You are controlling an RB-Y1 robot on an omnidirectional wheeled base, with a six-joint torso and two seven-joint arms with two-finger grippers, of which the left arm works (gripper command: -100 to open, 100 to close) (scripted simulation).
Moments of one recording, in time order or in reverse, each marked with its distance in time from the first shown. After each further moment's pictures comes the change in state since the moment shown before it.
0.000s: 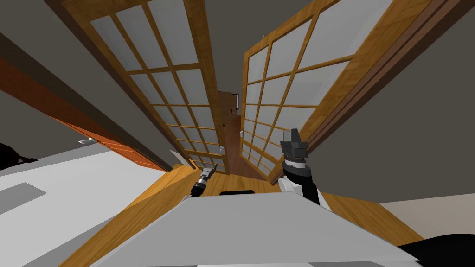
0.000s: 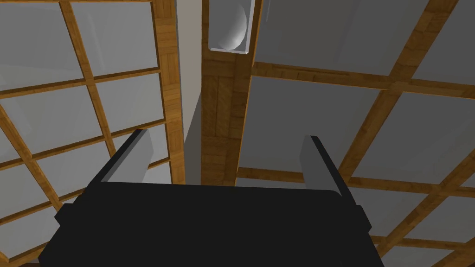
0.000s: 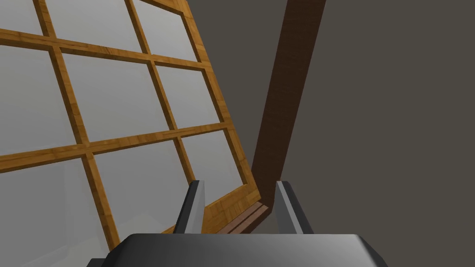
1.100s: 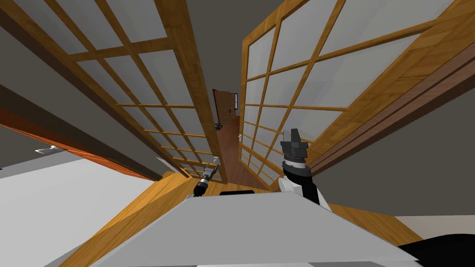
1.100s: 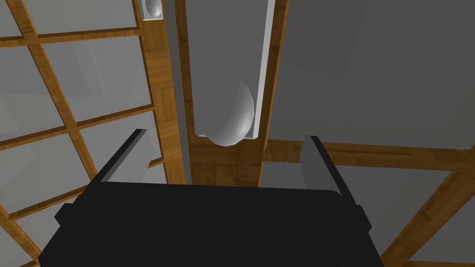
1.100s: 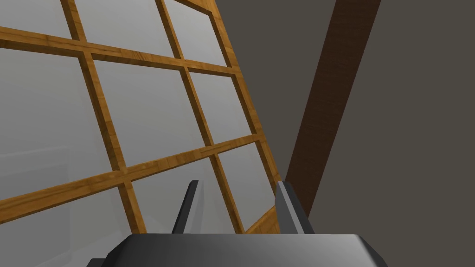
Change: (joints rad) arm -0.045 -0.029 0.020 0.082 -0.016 0.011 -0.091
